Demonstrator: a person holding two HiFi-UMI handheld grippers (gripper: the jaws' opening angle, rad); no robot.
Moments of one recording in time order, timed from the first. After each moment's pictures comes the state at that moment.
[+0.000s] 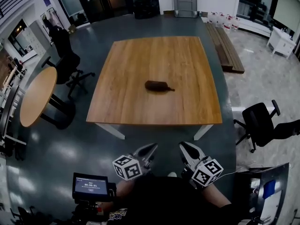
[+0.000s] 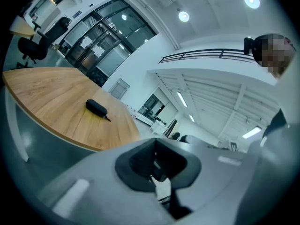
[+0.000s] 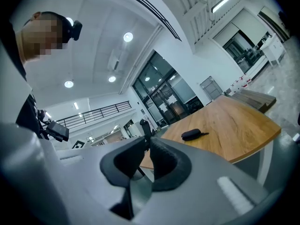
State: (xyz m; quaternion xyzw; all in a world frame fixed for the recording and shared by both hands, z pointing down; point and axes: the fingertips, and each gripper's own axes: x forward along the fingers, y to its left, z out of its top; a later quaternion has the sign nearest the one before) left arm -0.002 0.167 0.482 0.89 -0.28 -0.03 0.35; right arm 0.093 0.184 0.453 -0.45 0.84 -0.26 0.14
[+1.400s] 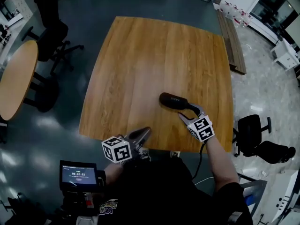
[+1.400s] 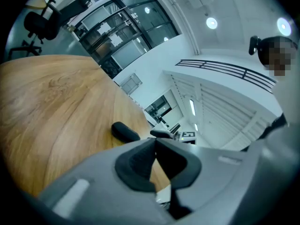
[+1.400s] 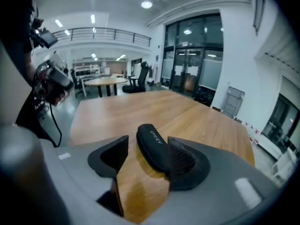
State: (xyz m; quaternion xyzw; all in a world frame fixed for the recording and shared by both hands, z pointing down) left arm -0.089 -0.086 0.536 0.85 -0.28 -0.04 0.45; right arm 0.078 -0.172 0.624 -0.40 0.85 -0.10 -0.33
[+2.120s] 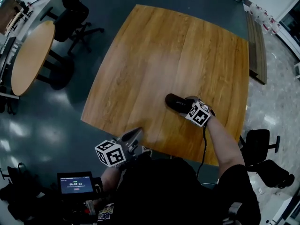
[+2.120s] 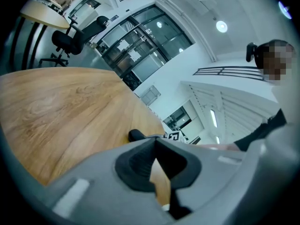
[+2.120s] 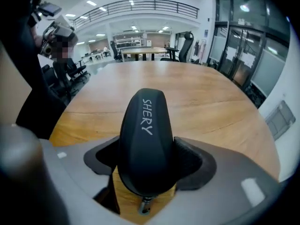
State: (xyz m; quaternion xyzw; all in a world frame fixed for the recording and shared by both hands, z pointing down) left arm -0.132 -0.092 0.543 0.79 -0.41 -0.06 0.46; right arm 0.037 -0.219 0.721 -0.13 0.85 -0.05 -0.50
